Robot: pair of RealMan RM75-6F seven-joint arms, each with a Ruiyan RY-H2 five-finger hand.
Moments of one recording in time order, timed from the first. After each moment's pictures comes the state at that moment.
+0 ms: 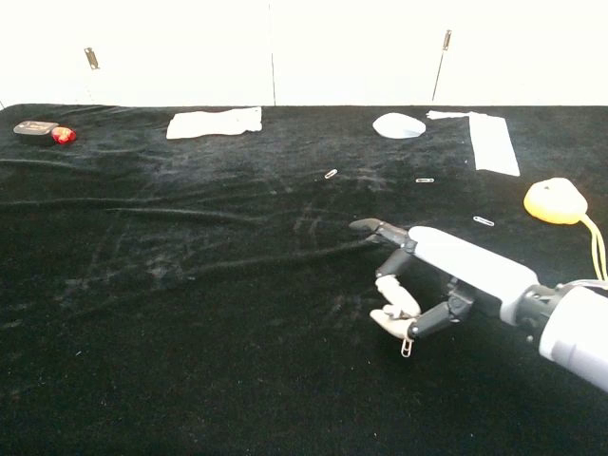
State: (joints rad) left arm 0.00 -1.05 -0.02 -1.49 1.68 1.75 -0.37; right arm 0.52 -1.70 0.02 -1.41 -1.51 1.03 0.26
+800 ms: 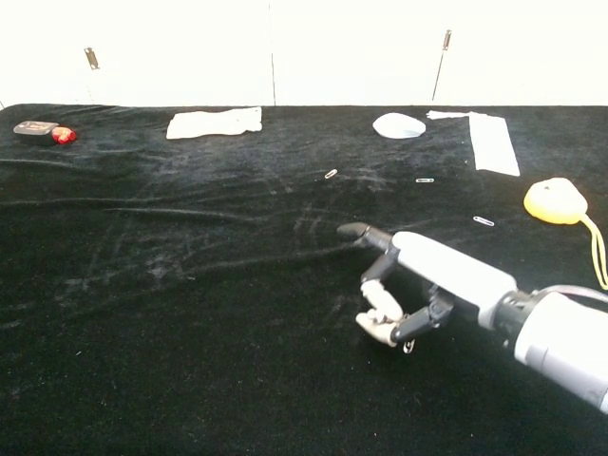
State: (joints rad) left arm 0.00 -1.05 -0.03 -1.48 1.67 1.76 -0.39; right arm 0.53 -1.75 0.03 -1.35 -1.51 1.04 0.25
